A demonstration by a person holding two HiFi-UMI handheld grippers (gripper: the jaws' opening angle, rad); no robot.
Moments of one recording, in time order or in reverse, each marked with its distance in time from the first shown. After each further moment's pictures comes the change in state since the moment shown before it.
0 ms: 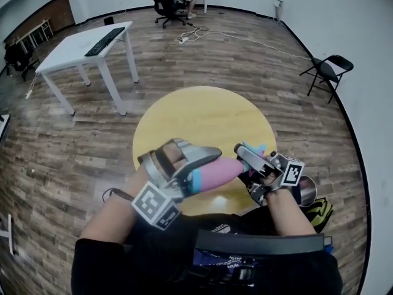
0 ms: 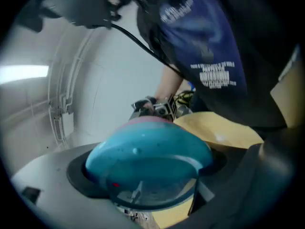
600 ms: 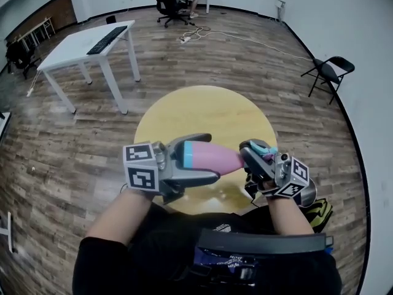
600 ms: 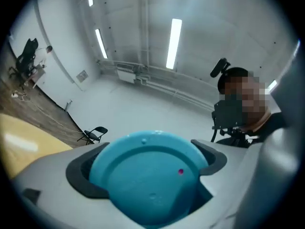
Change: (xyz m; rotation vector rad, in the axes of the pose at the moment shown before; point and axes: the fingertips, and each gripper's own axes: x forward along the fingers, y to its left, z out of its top) left arm -0.018 0.069 -0.005 -1.590 -0.730 -0.210; right arm 0.019 0.052 0.009 -0.657 0.025 0.042
